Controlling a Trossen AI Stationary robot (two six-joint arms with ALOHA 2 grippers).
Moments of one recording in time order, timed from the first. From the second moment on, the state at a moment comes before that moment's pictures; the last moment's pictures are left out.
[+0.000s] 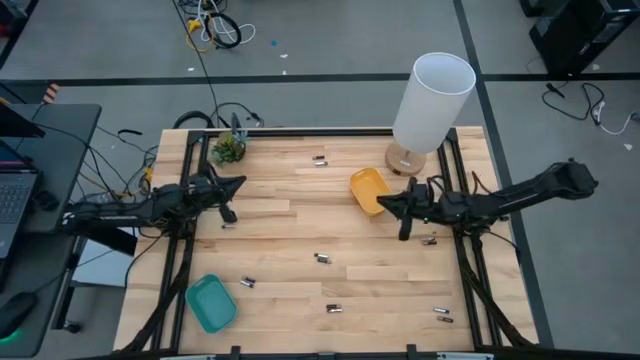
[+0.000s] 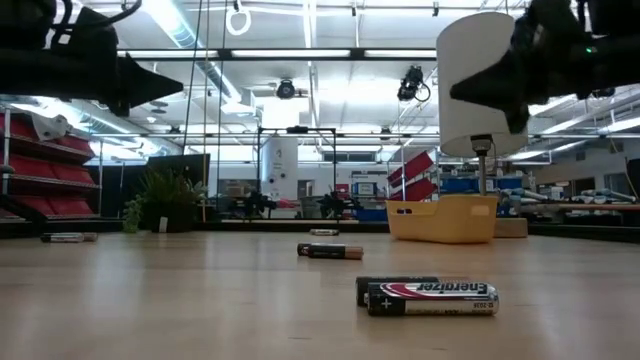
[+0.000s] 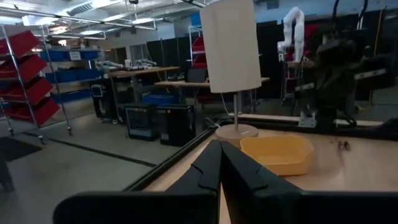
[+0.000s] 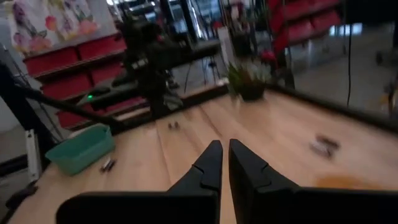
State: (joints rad) left arm 0.06 0.18 0.05 0.27 -0.42 0.12; right arm 0.15 0.85 0.17 0.62 0.44 0.28
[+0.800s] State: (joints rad) left arm 0.06 0.52 0.05 0.31 -0.48 0.04; right arm -0.12 1.36 0.47 0.81 0.42 -0.06
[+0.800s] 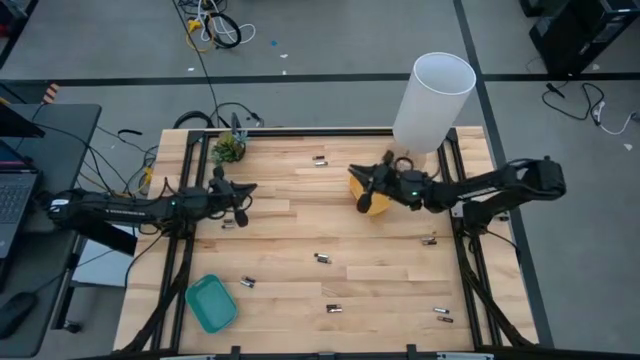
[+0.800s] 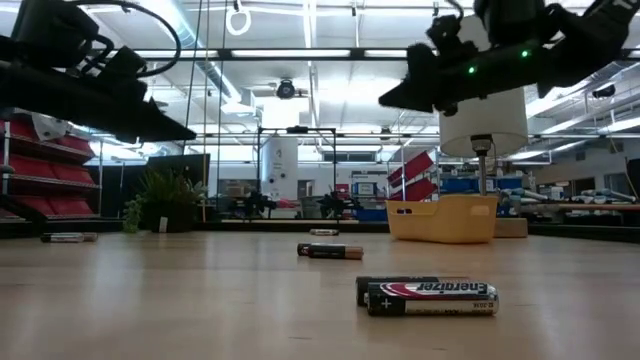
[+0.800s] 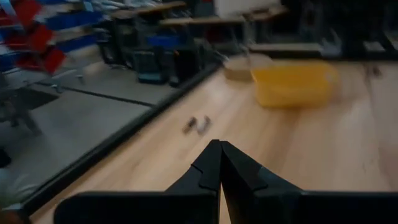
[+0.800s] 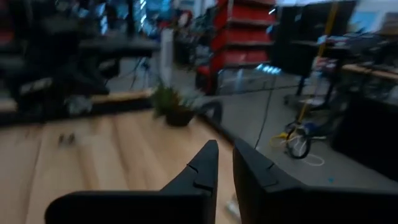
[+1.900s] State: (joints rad) left arm 0.06 0.53 0.05 0.35 -0.52 0.20; right arm -0.37 1.80 1.29 -0.12 0.22 -0.27
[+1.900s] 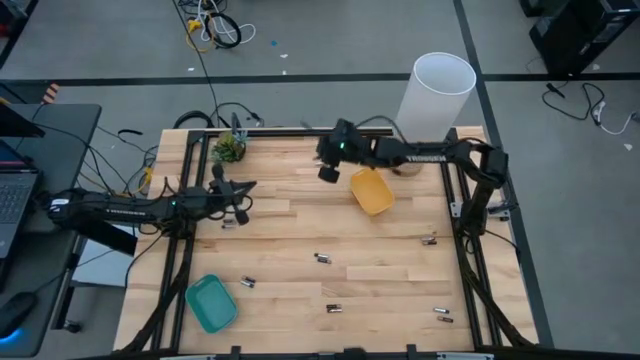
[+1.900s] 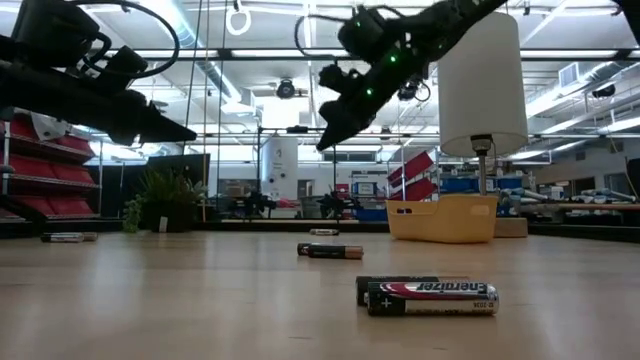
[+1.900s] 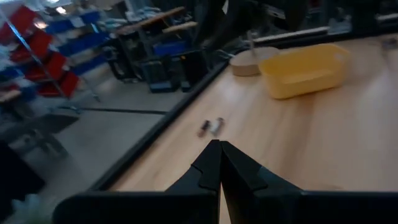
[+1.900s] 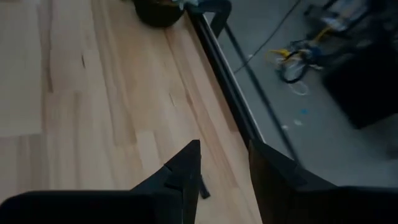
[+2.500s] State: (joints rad) left arm 0.06 0.53 0.05 0.39 -0.55 0.20; right arm -0.51 1.90 1.33 -0.22 -0.07 -0.27
